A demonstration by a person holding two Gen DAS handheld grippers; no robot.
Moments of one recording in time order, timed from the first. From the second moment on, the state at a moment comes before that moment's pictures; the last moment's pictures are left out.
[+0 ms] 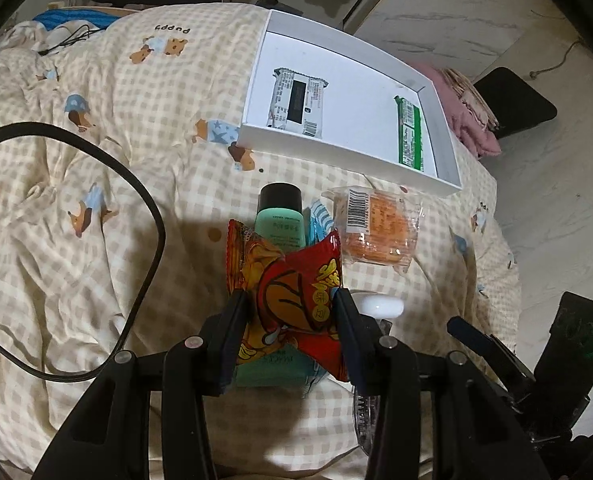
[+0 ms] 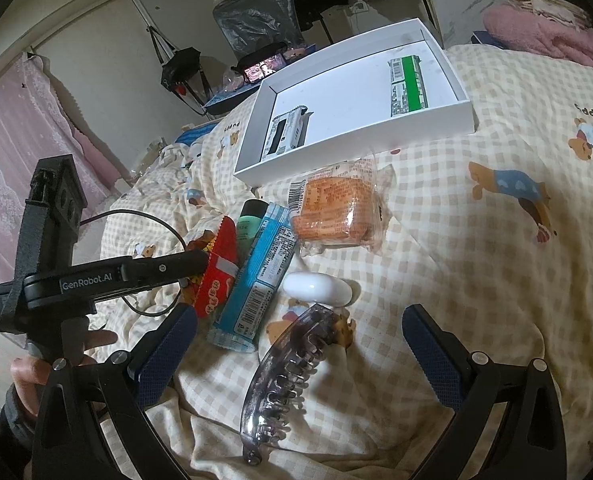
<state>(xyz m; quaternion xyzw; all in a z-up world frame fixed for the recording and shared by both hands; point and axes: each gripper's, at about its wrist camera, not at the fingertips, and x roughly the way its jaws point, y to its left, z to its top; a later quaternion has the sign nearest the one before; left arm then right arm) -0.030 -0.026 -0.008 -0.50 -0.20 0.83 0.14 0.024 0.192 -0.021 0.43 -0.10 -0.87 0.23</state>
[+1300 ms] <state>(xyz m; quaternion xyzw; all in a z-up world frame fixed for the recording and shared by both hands) -0.022 -0.027 0.008 -0.45 -0.20 0.85 0.16 0.019 0.151 -0.033 0.58 0.00 -0.78 0.24</state>
